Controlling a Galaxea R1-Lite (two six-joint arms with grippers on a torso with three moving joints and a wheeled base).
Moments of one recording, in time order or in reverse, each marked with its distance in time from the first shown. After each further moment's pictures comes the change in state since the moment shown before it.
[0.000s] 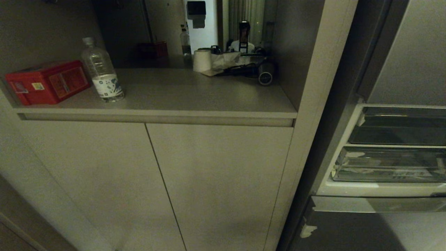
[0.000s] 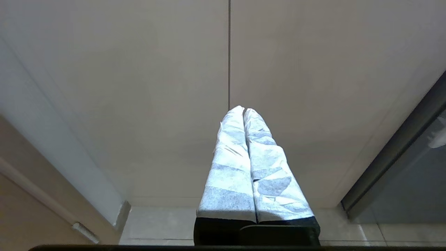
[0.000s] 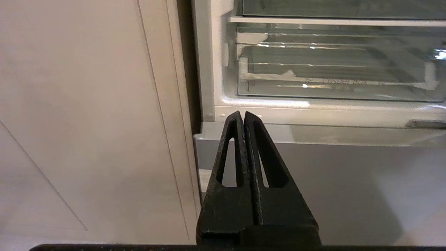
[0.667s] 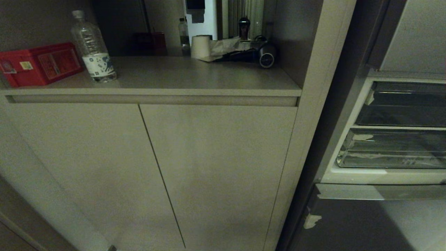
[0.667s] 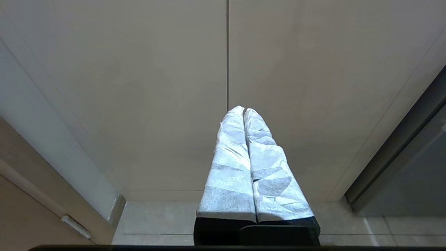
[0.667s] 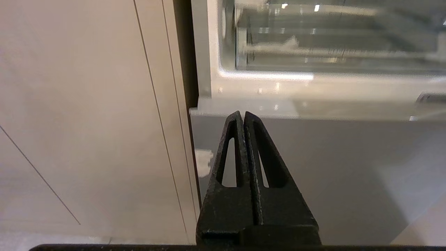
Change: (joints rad) left arm 0.000 0.000 0.000 0.000 0.000 0.000; right arm 0.000 0.000 0.000 -0.001 0.000 0.000
